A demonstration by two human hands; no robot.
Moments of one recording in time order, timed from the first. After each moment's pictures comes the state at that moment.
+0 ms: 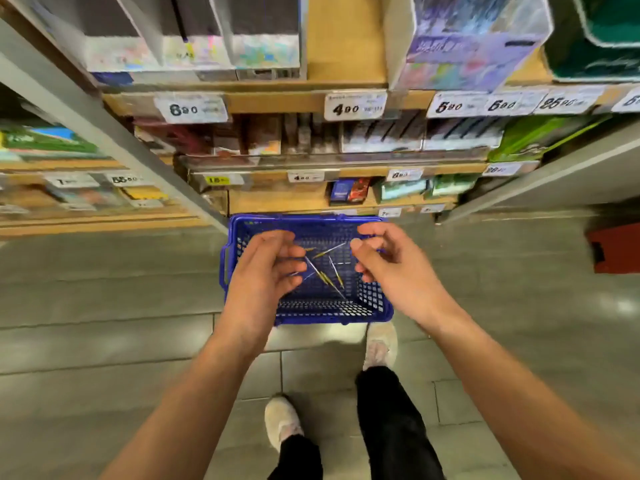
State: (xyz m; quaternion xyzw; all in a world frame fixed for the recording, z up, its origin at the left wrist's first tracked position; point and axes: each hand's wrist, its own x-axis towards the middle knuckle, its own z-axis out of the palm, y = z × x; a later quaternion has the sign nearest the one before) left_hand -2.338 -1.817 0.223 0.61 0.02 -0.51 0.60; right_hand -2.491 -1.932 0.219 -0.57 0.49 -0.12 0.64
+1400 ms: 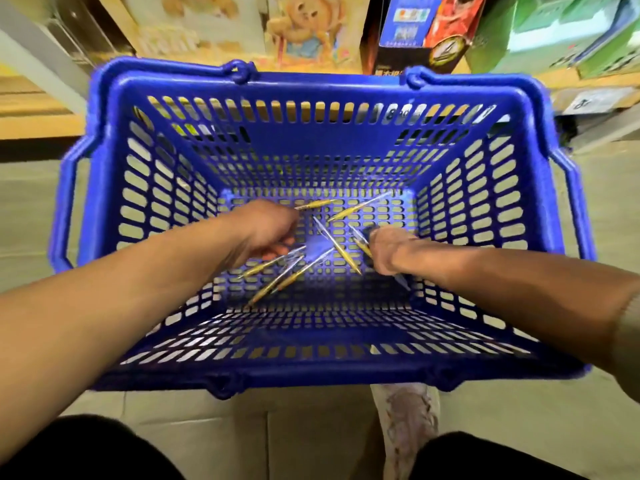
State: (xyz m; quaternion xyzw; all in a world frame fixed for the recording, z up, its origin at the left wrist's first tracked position) left_hand -2.292 -1.866 -0.287 0.78 -0.16 -0.57 0.20; right_hand -2.461 -1.976 -0.363 -0.80 0.29 0.52 0.05
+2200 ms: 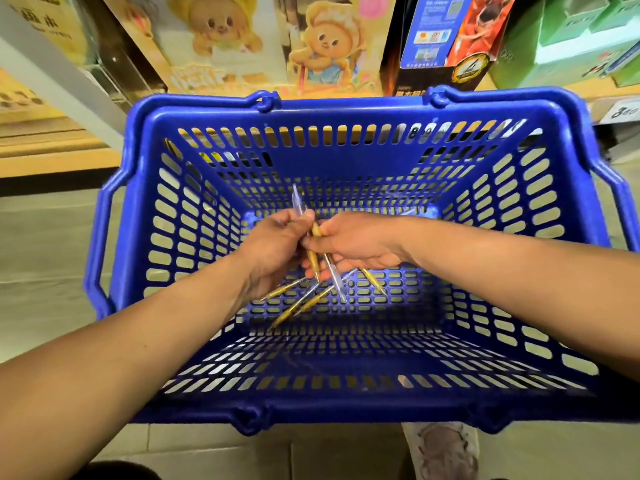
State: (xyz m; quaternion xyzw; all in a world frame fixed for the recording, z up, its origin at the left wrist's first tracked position) left_hand -2.285 -1.858 -0.297 0.66 -0.08 -0.59 0.45; right_hand -2.393 -1.965 -0.314 -0.51 0.33 0.23 0.76
